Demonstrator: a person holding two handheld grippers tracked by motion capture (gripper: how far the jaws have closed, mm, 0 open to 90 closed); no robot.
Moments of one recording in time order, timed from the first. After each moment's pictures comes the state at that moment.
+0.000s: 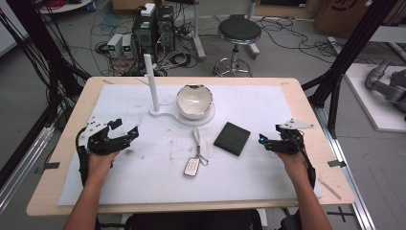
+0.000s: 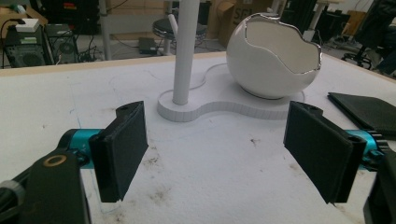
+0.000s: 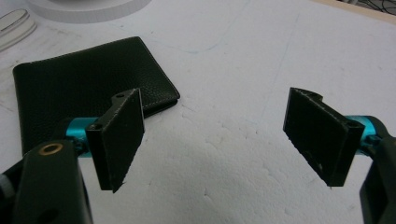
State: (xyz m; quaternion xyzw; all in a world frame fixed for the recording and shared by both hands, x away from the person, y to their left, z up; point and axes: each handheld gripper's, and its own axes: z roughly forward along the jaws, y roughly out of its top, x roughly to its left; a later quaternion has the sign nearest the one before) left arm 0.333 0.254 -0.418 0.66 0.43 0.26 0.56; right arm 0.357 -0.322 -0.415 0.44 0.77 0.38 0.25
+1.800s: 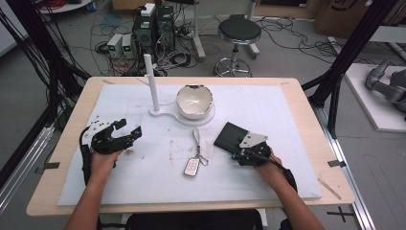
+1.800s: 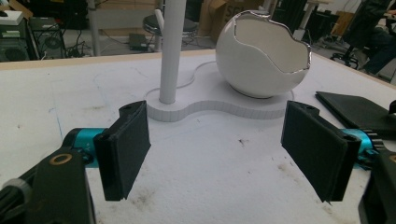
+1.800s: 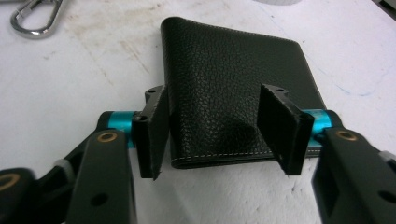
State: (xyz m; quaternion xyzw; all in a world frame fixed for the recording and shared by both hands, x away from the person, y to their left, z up) left arm 0.337 0.246 -0.419 0.66 0.43 0.24 0.56; right arm 0.341 -0.231 -0.438 0.24 0.88 0.33 0.24
